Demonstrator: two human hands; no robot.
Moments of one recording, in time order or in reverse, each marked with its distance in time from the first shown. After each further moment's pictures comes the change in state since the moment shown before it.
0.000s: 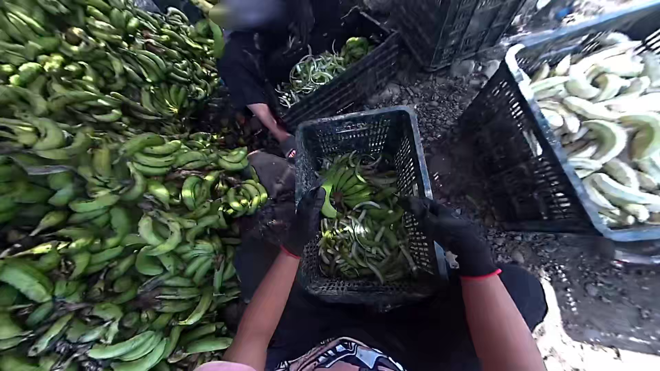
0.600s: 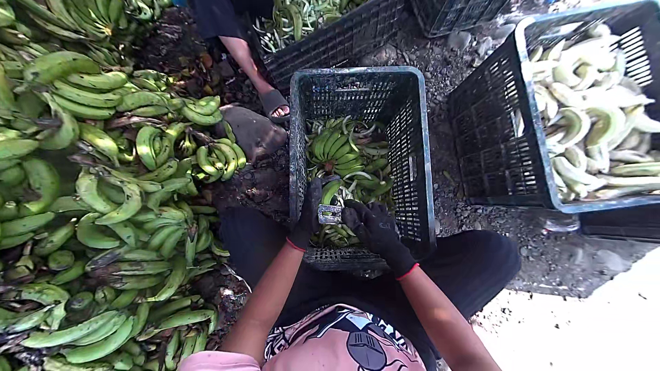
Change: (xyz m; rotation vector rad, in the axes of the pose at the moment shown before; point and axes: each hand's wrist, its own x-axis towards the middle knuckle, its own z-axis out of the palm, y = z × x) left_hand -0.048 -0.049 0.017 -0.445 -0.093 -0.142; right_hand -0.026 0.006 0.141 -0.447 -0.091 -0.122
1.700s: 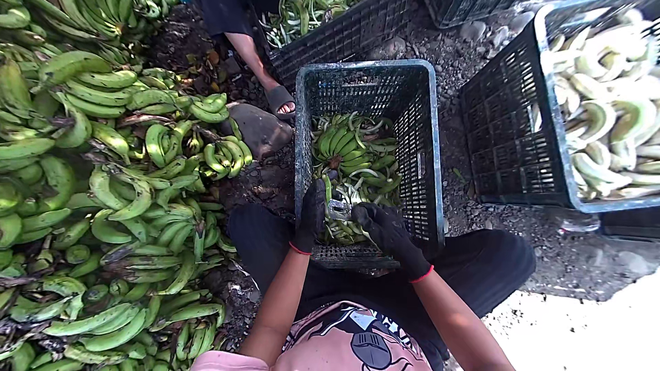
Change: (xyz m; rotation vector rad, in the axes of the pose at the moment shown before) left_hand -0.006 -0.001 -0.007 0.170 0.074 0.073; right_hand -0.007 -0.001 -0.014 0.131 -0.084 0.097
